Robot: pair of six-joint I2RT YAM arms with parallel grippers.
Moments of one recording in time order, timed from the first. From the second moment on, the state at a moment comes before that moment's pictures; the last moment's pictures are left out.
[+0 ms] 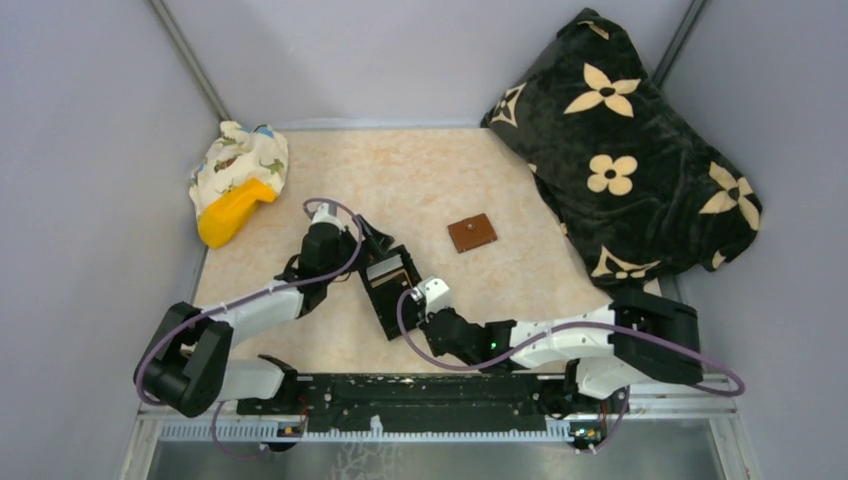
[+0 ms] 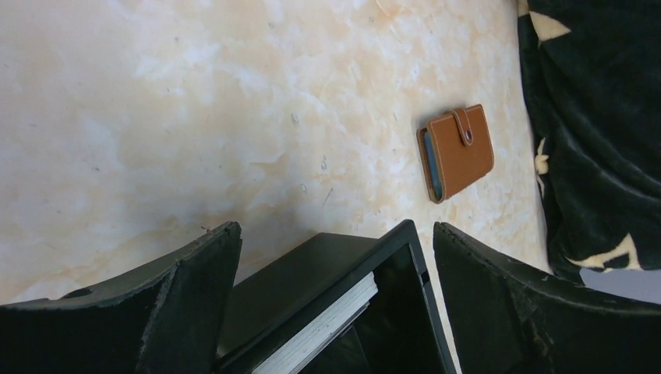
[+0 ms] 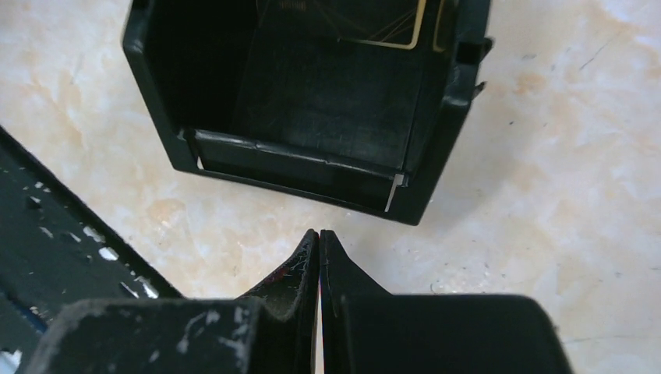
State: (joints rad) left arm -0.48 1.29 0.46 0.39 -0.02 -0.84; right arm 1.36 1.33 0.54 0.13 0.48 0.50
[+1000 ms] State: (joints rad) left arm -0.46 0.74 0.32 0.01 -0.13 -0.84; right arm 1.34 1.69 0.72 0.30 0.35 0.49
